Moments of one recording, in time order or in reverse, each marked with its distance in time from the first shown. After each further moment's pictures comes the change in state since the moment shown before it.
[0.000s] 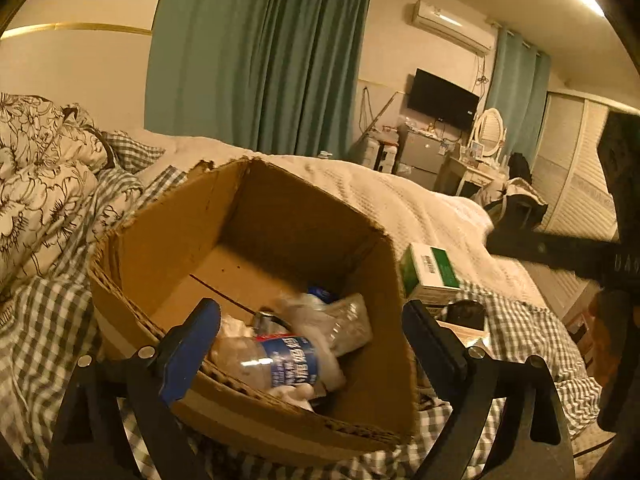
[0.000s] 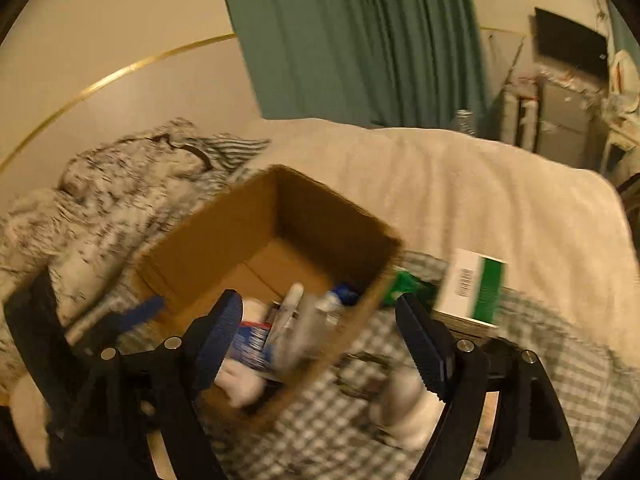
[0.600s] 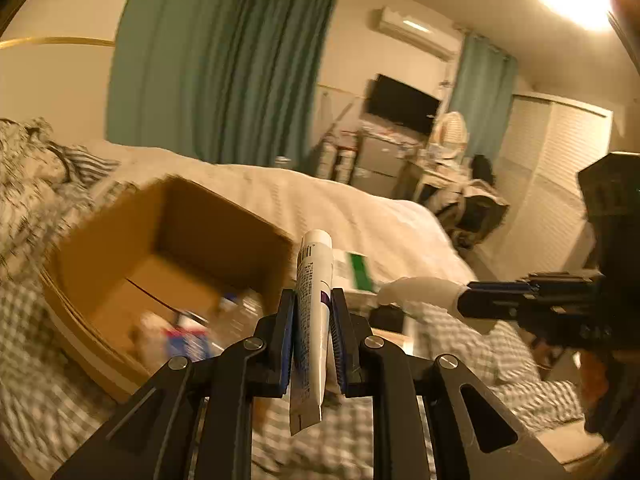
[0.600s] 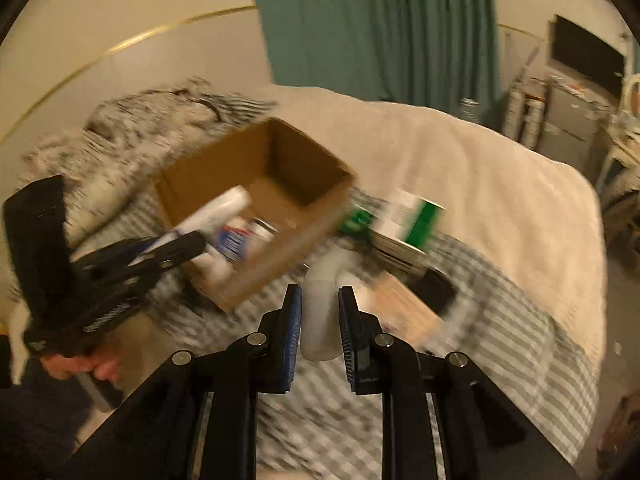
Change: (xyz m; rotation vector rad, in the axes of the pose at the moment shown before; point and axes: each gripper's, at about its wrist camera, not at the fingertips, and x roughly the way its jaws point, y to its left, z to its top) left arm -0.031 -0.069 0.019 0.027 -0.012 -0.101; right arm -0.066 -0.024 -0.024 -0.099 0.083 0.108
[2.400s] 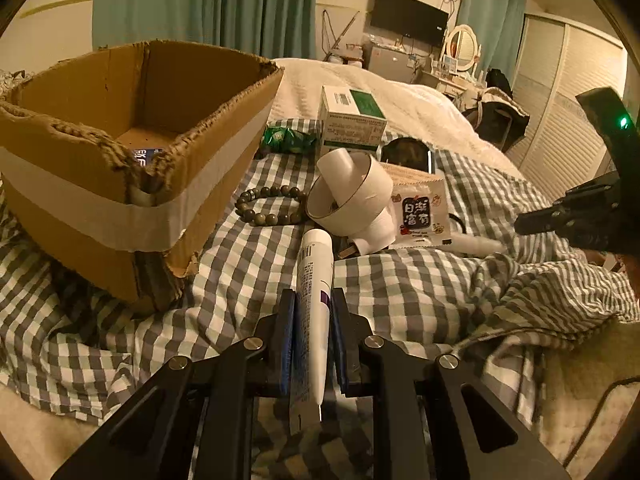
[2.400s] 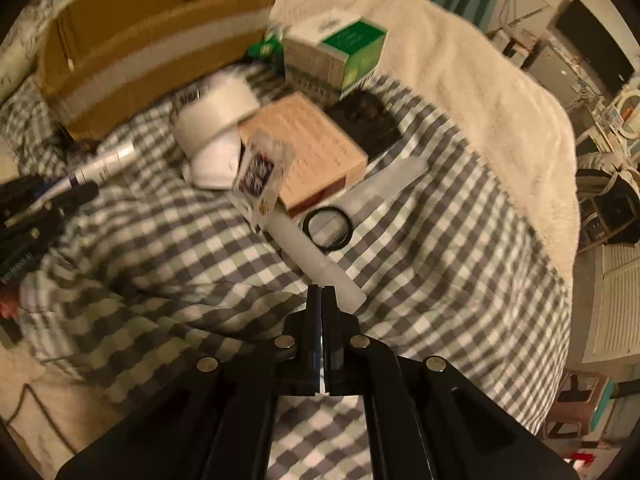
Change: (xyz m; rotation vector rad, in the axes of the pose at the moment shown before) left arm 0.058 -0.036 -0.152 0.084 0.273 0.065; right arm 0.060 -0.096 -0.129 -0.086 0.375 -0.262
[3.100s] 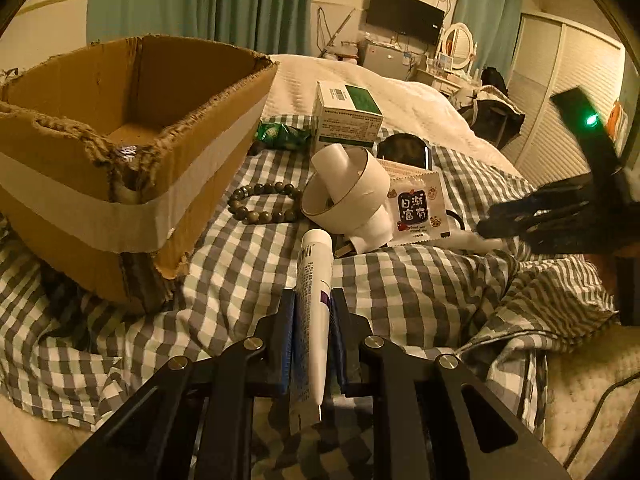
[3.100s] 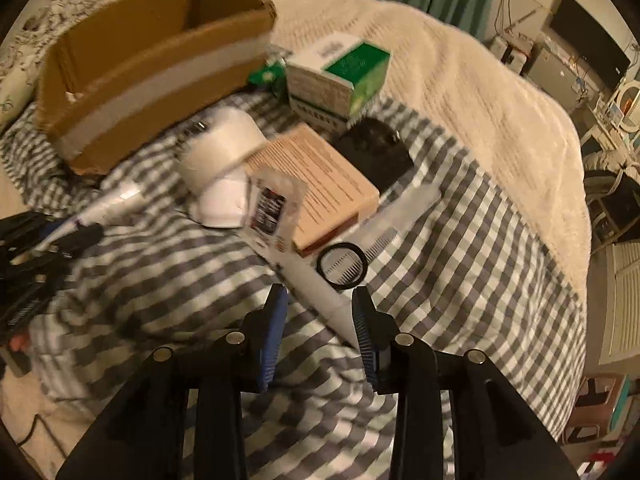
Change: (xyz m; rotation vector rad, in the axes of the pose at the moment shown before) left arm 0.010 -0.001 0.000 0.007 0.018 -0.026; right arm 0.031 -0.003 0.016 0.019 -0.018 0.023
